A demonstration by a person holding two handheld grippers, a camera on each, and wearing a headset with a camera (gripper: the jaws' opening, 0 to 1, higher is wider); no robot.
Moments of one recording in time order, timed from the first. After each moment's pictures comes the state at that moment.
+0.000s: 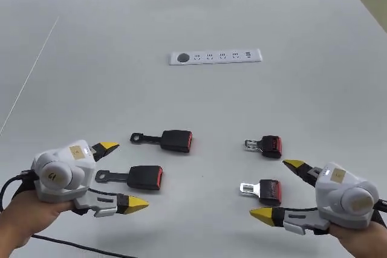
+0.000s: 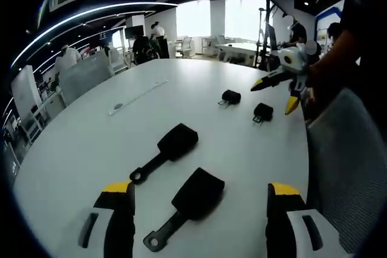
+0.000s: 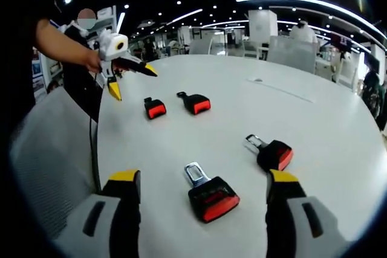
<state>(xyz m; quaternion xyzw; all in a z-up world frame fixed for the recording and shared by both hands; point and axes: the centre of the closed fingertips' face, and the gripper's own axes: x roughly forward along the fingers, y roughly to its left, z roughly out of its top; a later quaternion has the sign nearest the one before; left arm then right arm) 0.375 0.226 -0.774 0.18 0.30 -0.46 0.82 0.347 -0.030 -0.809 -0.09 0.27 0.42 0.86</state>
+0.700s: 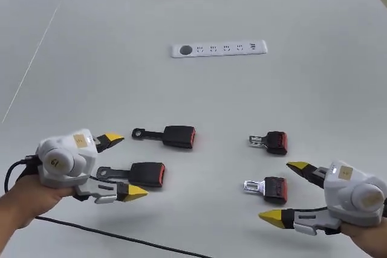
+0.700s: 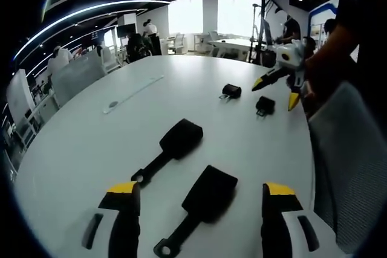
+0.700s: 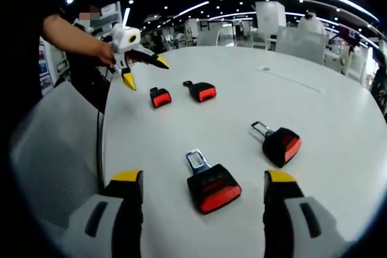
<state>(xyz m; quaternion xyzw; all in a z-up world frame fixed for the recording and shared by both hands) 0.392 0.223 -0.789 0.19 0.31 -0.48 0.80 0.343 -0.034 -0.827 -0.09 0.31 0.45 0.83</state>
